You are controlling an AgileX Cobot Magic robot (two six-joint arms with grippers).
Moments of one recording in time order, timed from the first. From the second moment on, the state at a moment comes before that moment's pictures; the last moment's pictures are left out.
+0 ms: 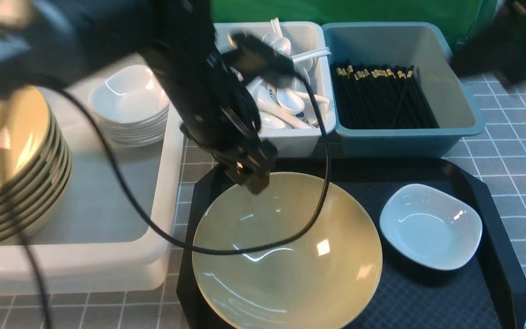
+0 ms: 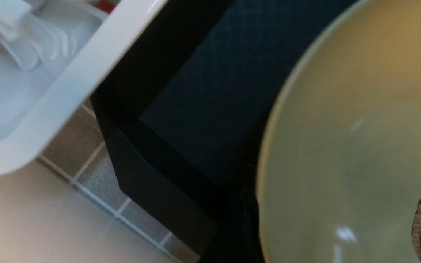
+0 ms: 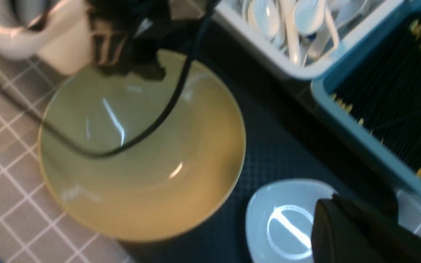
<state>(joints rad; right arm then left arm) 0.46 1.20 -1.46 0.10 1.22 -0.26 -0.54 1.82 -1.54 -0.09 1.12 0.33</state>
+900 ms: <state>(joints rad) 0.52 1.16 -1.28 0.21 1.08 -0.34 -0.50 1.77 -1.64 -0.16 1.19 0.27</state>
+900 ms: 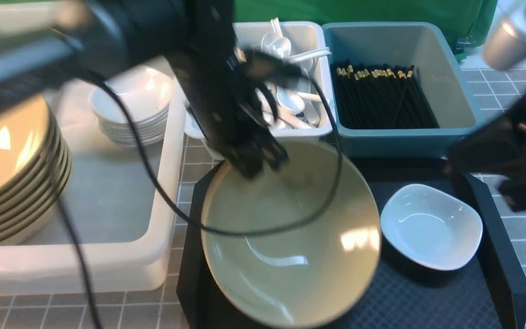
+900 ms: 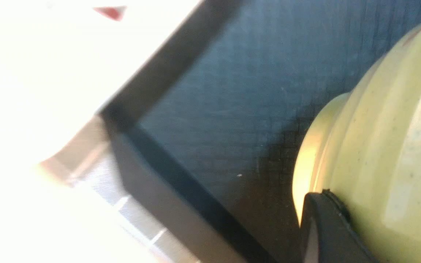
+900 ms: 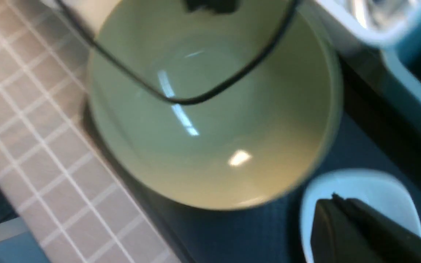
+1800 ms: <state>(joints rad) 0.92 1.48 -1.71 0.12 1.15 -0.48 0.67 1.36 -1.32 -0.42 1.00 0.23</state>
